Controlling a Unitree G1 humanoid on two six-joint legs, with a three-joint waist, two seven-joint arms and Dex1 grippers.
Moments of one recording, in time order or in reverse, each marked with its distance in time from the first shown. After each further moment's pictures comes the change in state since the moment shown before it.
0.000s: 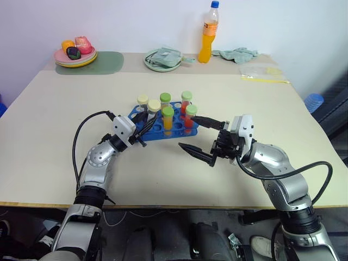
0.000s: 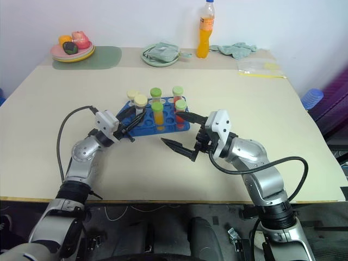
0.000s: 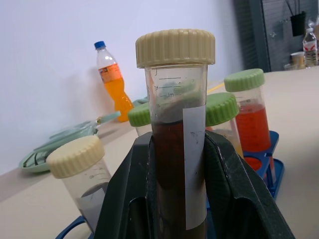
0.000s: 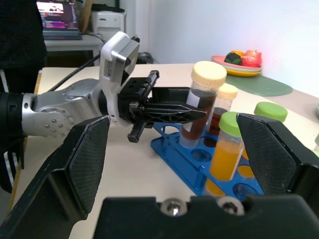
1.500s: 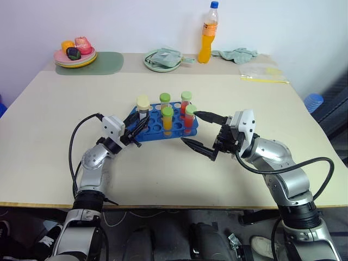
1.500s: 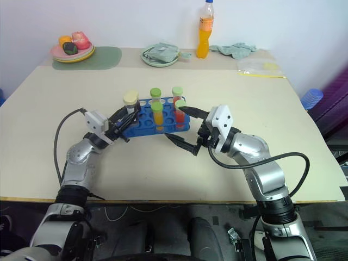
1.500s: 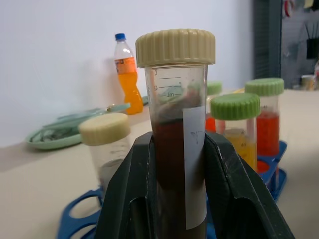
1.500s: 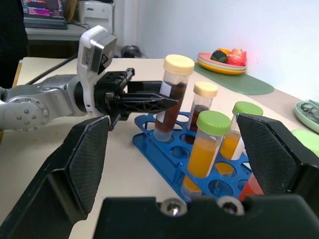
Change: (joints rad) left arm 0.036 -0.023 0.087 -0.017 -0.079 0.075 -0.065; right arm -0.040 -0.009 -0.008 0.034 -0.040 0.000 -0.004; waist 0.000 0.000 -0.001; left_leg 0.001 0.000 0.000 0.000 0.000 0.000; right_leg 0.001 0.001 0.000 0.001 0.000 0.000
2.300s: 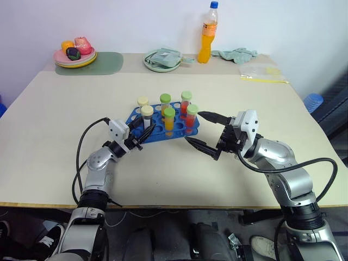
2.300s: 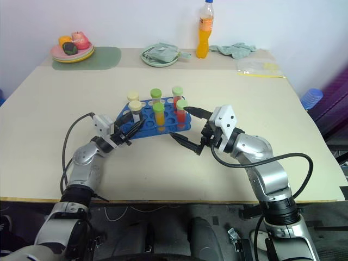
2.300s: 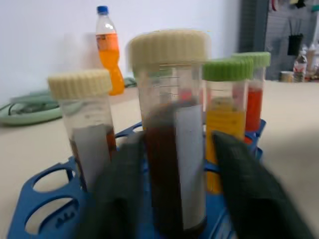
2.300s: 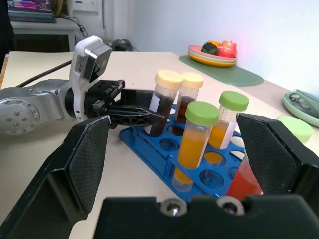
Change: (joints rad) left arm -0.020 -0.035 0.025 0.082 -0.035 0.072 -0.055; right arm 0.014 -0.020 -0.016 0.004 -0.002 0.000 -0.015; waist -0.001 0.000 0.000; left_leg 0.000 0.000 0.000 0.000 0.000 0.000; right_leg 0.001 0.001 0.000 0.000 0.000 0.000
